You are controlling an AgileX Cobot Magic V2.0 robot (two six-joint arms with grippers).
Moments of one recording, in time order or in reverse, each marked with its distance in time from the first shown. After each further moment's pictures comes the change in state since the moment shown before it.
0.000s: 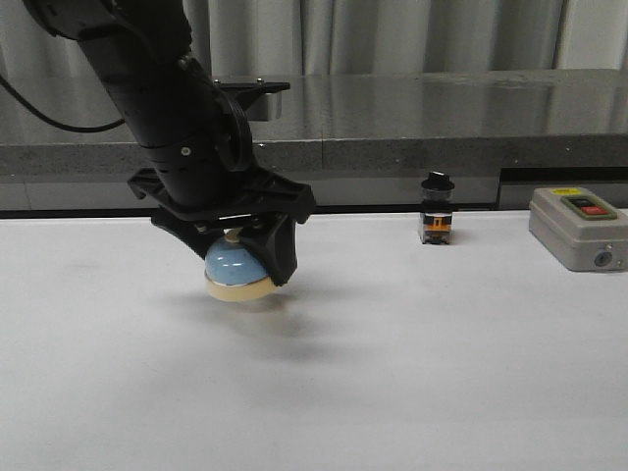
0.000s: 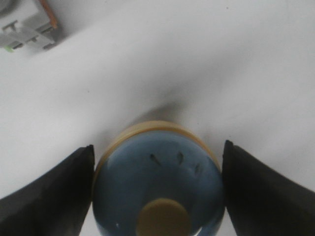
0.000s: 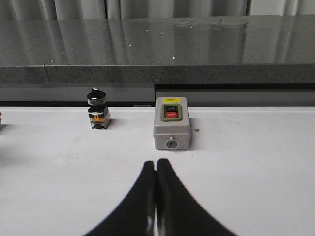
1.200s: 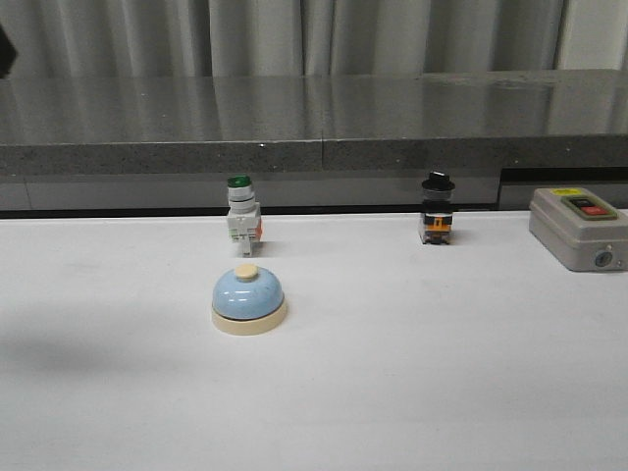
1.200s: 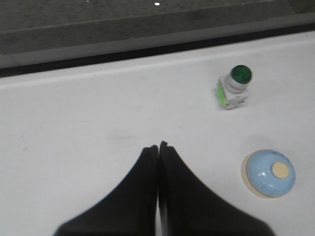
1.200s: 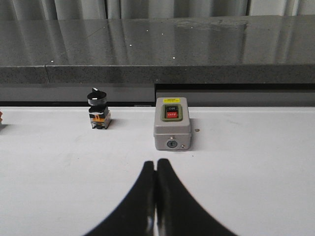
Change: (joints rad) left arm 0.395 -0.631 0.287 0.008 -0.038 0.000; right arm 0.000 0.000 0.000 0.000 0.000 0.000
